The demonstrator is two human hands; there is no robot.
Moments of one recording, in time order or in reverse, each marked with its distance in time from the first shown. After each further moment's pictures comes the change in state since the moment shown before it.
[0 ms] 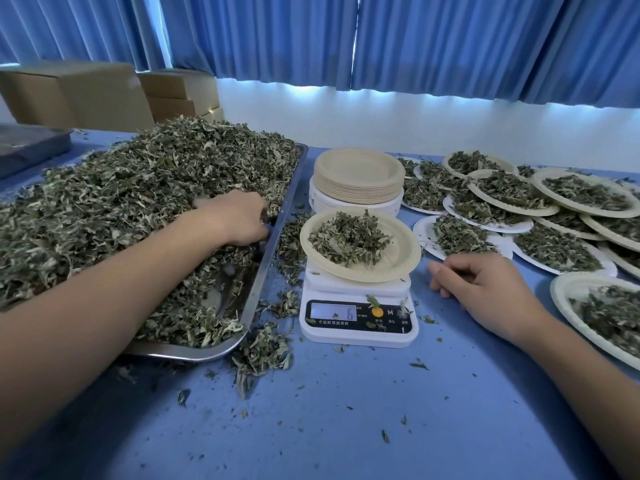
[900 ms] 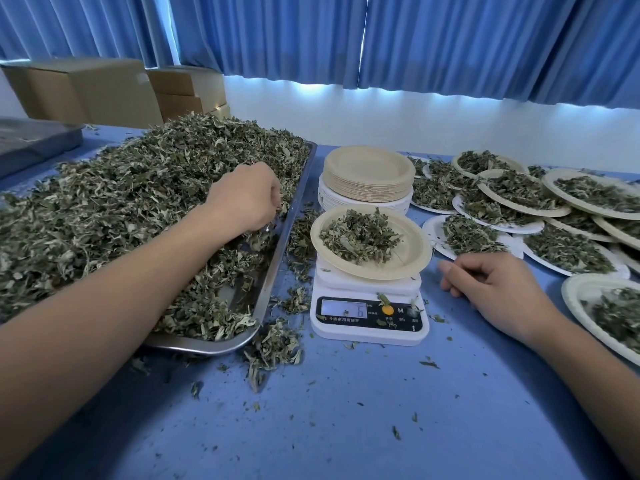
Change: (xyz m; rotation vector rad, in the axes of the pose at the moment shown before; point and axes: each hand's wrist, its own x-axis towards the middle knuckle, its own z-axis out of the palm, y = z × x) left_hand -0.019 0.007 -0.015 -0.318 0.318 -0.002; right_hand -0.001 0.000 -0.001 0.001 0.005 0.001
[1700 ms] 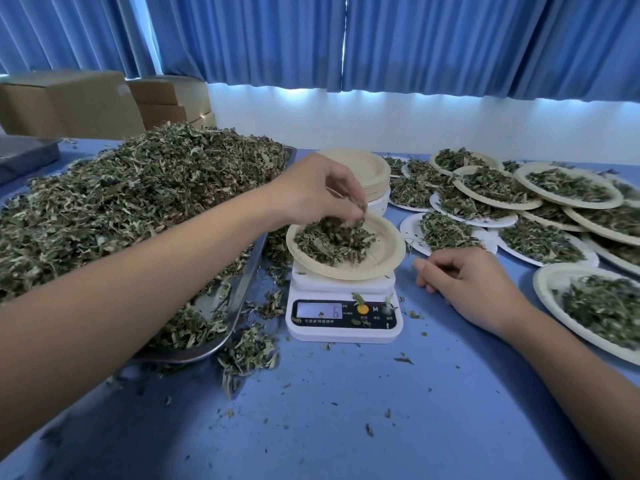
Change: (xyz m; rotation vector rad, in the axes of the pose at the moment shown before) left_hand -0.008 0.091 -0.004 -0.673 -0.234 0.384; right_hand 0.000 0.002 -0.001 0.005 -0.007 -0.017
